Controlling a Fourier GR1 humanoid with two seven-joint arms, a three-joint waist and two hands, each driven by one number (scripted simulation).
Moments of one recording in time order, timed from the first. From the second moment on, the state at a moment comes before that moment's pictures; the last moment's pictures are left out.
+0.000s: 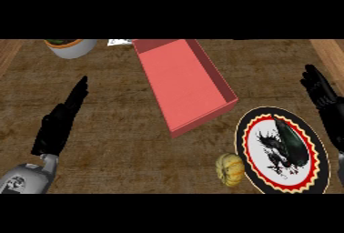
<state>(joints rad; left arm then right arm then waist) -0.18 0.46 -0.26 -1.58 0.06 0.23 0.20 -0.14 -0.55 0.07 -1.61 -0.17 -0.07 0.05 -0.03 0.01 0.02</state>
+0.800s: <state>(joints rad) -0.04 0.41 -0.03 -1.62 0.37 0.12 0.18 -0.10 -0.69 -0.24 -1.30 -0.35 0.24 -0.29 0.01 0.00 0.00</state>
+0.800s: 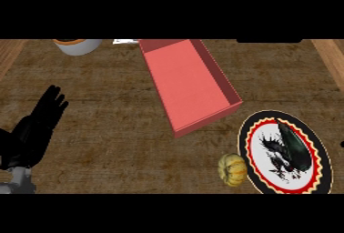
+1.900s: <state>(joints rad) -0.02 0.40 0.01 -1.63 0.39 0.07 0.21 -0.36 -0.96 0.16 -1.40 0.01 0.67 0.28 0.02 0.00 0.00</state>
